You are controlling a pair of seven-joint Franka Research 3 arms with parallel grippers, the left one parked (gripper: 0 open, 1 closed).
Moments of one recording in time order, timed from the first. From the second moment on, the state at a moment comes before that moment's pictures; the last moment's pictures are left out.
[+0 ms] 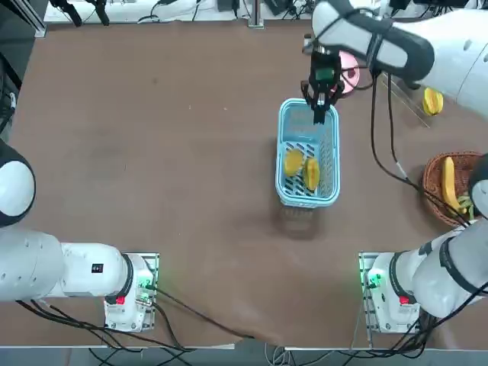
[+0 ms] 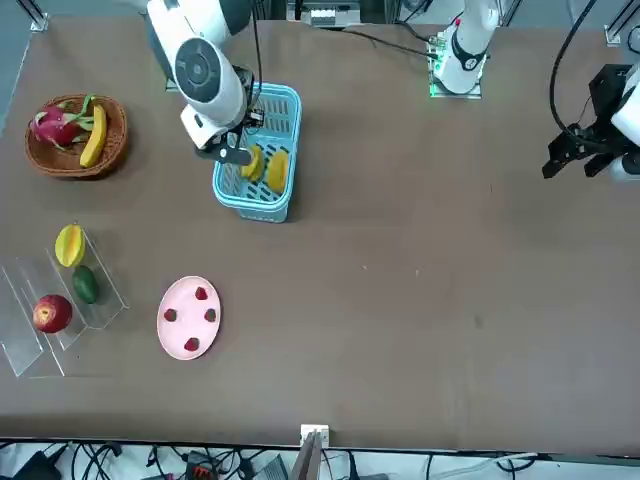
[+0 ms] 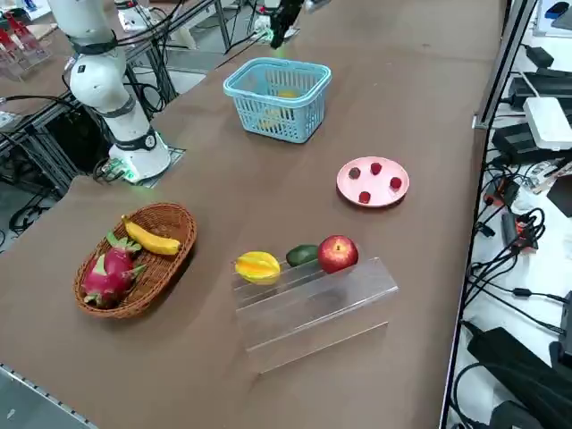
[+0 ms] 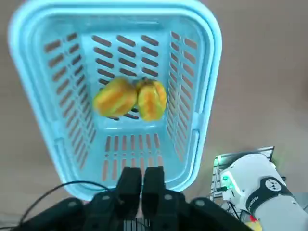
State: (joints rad) arm 0.57 0.13 0.04 -1.80 0.17 1.53 0.71
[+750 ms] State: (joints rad) arm 0.34 0.09 -0.09 -1.65 0.05 1.52 0.53
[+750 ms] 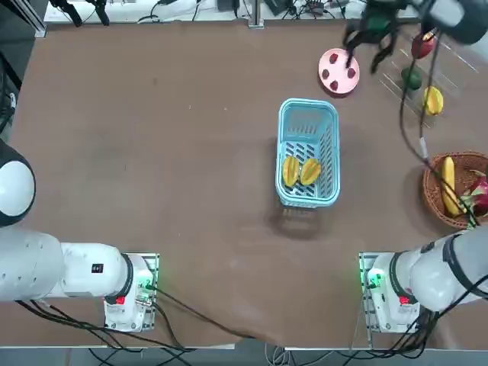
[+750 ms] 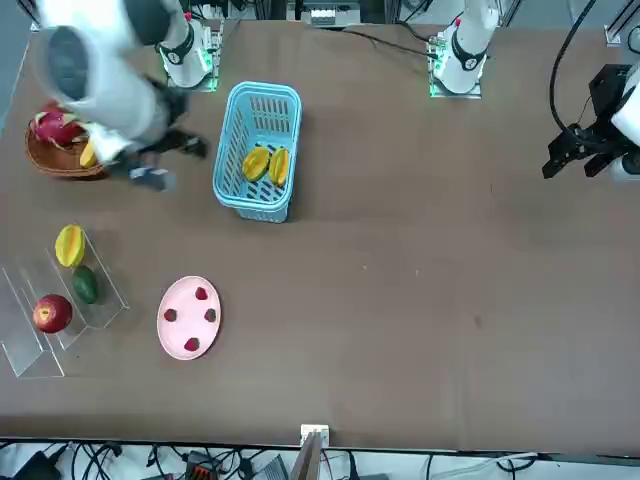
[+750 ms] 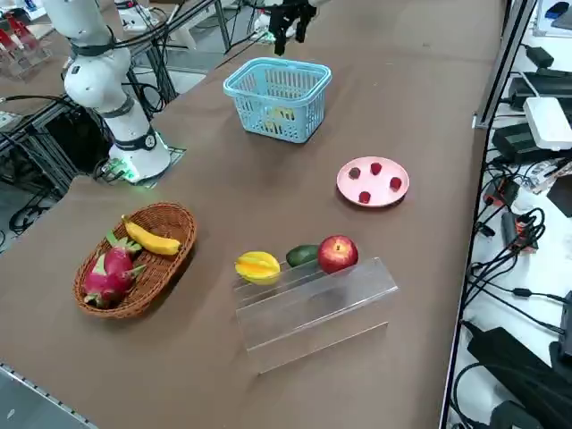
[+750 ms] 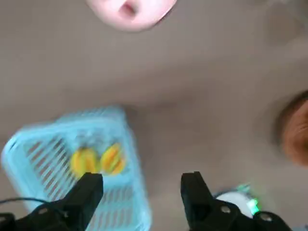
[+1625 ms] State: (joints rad) arm -0.18 0.36 -0.10 -1.57 -0.07 1.77 -0.15
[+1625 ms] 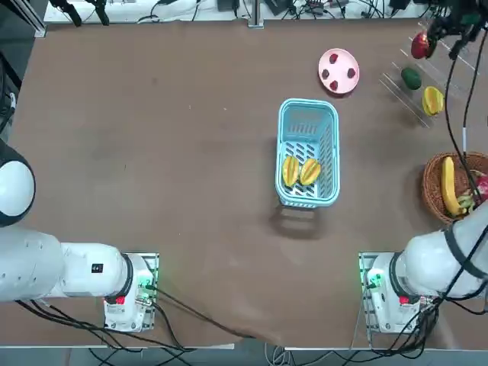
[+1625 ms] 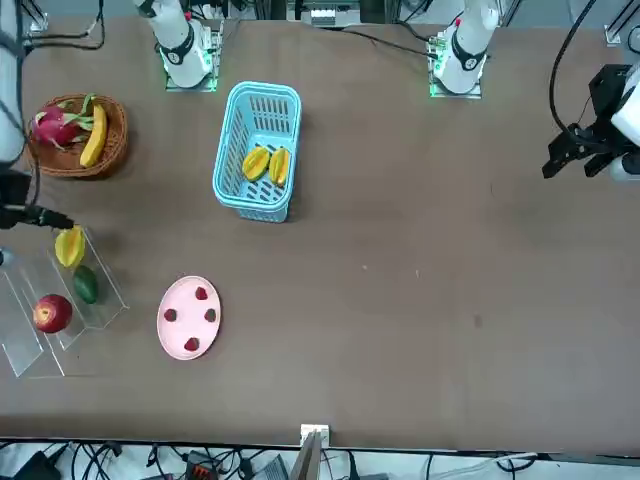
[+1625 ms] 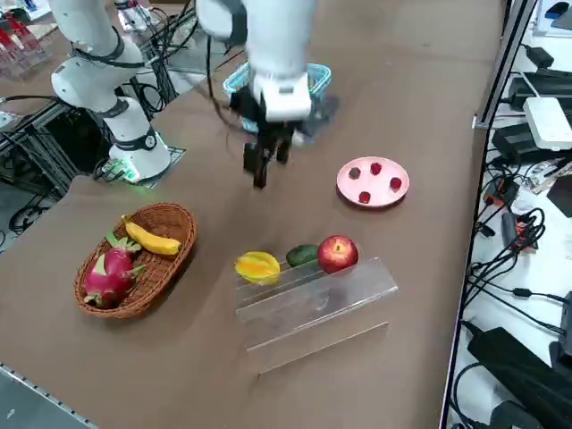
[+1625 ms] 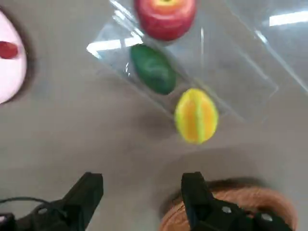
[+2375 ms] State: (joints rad) arm -0.30 0.40 -0.10 -1.77 -0.07 2.13 -0.30
